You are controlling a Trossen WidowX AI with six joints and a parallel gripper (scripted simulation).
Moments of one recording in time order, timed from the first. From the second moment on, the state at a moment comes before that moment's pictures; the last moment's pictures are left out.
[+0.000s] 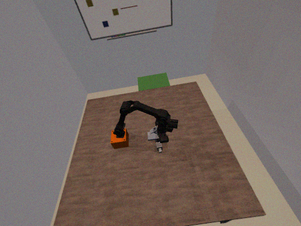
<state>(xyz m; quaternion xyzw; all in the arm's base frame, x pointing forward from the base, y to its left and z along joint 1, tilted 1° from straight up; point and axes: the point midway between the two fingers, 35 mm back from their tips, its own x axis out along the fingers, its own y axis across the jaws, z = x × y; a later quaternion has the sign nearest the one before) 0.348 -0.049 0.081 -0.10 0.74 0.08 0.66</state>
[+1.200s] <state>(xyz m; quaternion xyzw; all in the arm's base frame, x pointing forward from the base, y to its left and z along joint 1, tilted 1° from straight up) 0.355 -0.048 0.008 -0.10 0.74 0.08 0.66</state>
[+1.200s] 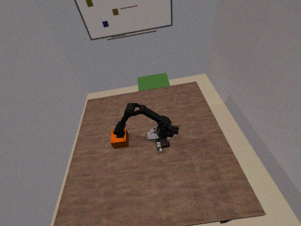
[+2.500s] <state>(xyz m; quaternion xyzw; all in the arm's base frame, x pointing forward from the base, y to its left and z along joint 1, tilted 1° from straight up) 0.372 -0.044 0.006 -0.10 0.74 0.08 0.66</state>
